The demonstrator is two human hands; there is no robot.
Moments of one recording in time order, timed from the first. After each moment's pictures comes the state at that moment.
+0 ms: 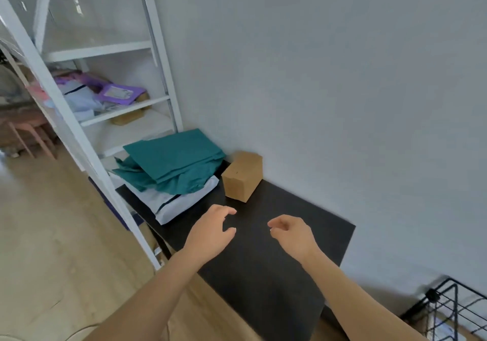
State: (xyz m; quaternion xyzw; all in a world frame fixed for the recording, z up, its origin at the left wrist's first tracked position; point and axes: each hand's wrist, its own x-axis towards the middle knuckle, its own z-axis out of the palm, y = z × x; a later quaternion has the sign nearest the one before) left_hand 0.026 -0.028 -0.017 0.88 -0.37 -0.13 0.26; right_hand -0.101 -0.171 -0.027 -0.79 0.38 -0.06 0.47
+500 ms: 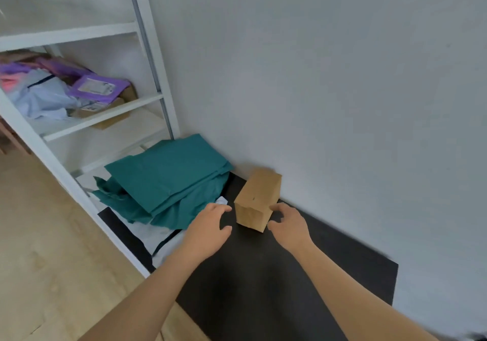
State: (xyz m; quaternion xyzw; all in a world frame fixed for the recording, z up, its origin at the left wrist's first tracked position) left_hand 0.196 -0.082 -0.043 0.88 -0.40 -0.15 0.23; right_hand 0.072 -0.223 -0.038 -0.82 0.41 -0.06 0.39
